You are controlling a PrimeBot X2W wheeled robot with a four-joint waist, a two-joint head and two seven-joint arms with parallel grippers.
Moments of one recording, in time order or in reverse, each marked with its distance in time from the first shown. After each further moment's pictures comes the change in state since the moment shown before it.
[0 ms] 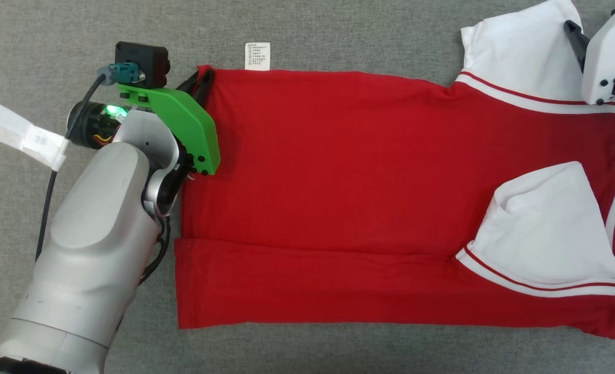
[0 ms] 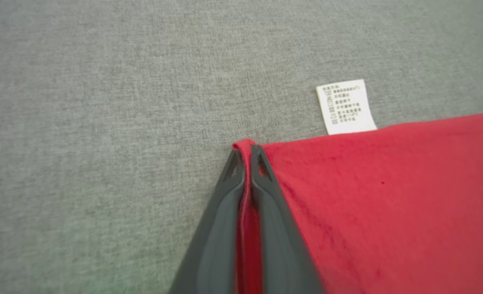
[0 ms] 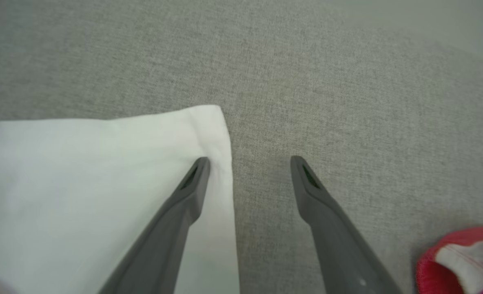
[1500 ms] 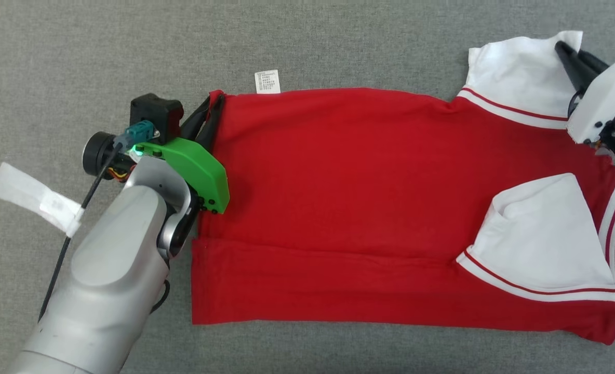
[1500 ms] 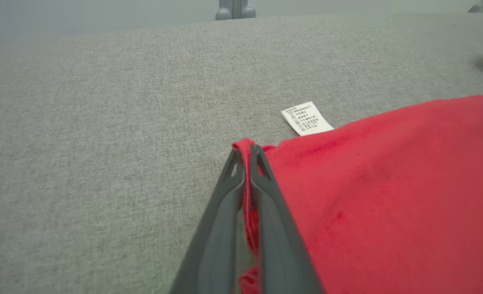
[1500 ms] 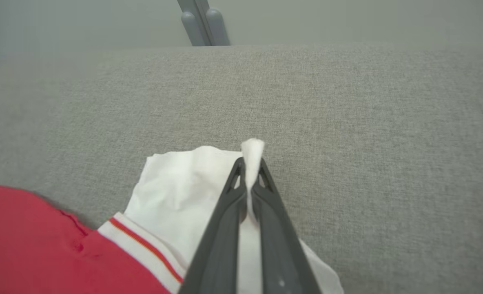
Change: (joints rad) left arm 0.098 0.020 -0.053 -0.047 0.046 0.008 -0.251; right arm 0.209 -0.014 -0.037 -0.203 0.304 0.000 -0.142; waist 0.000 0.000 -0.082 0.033
